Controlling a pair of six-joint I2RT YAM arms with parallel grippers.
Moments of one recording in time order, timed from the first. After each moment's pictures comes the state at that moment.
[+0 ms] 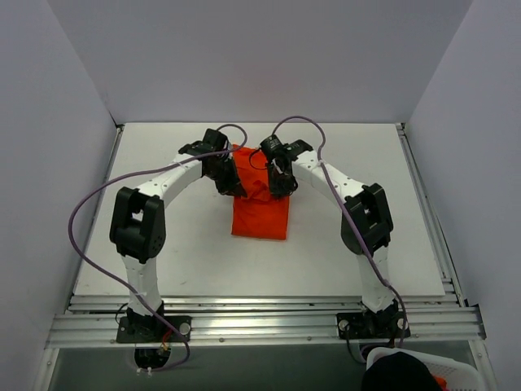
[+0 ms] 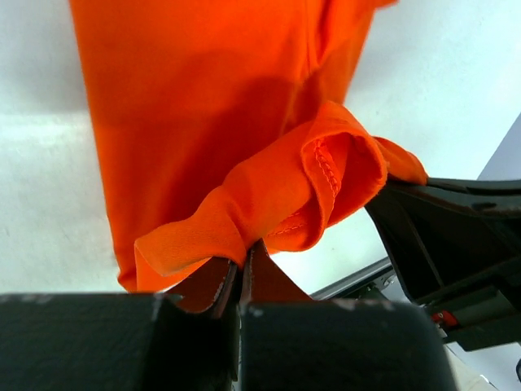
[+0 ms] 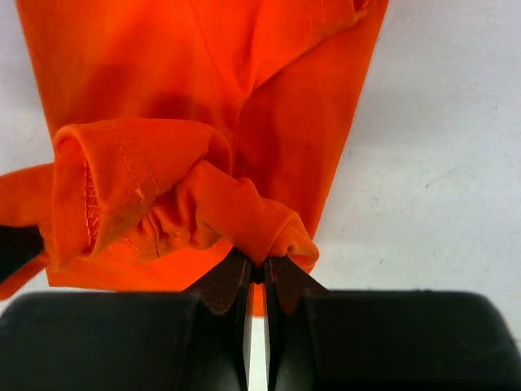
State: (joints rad) left arm -0.42 1.94 1.59 -0.73 0.36 -0.72; right arm 0.60 2.06 1.78 -0.95 0.10 0.51
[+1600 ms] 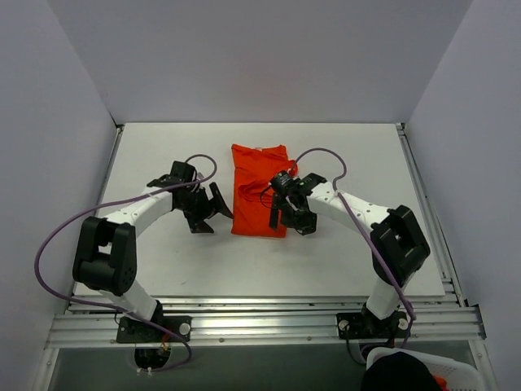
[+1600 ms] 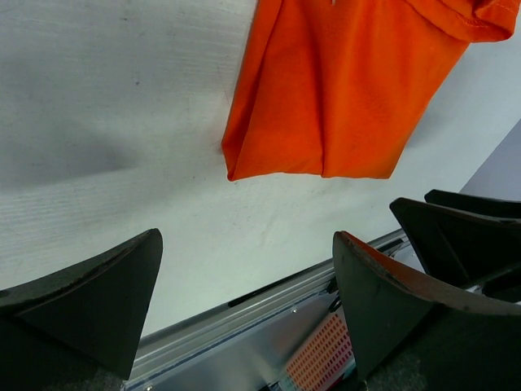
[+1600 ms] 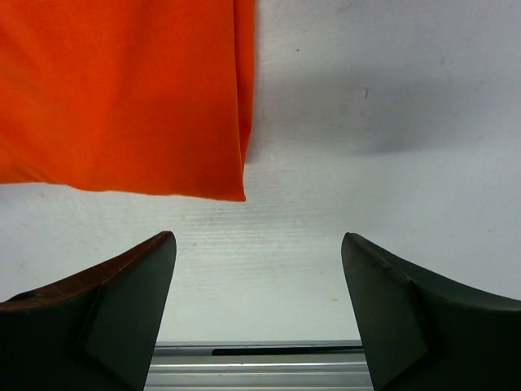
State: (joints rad) left arm -0.28 1.63 1.06 -0.59 0.45 -0.73; right arm 0.69 1.75 1.29 -0.87 0.16 0.80
